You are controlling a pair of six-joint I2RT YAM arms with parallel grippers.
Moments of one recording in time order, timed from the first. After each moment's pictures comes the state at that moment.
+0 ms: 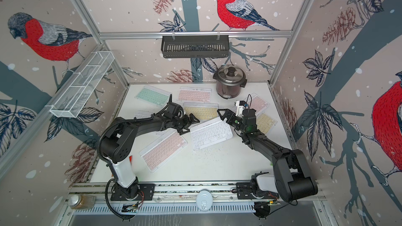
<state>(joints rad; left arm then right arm) -0.51 1.83 1.01 -0.05 0.57 -1.04 0.25 1.32 0.52 0.48 -0.49 0.82</state>
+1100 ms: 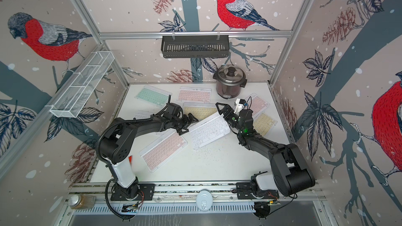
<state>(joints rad) -0.51 1.82 1.00 -0.04 0.52 -1.09 0.32 1.38 0.50 0.76 -0.37 1.08</state>
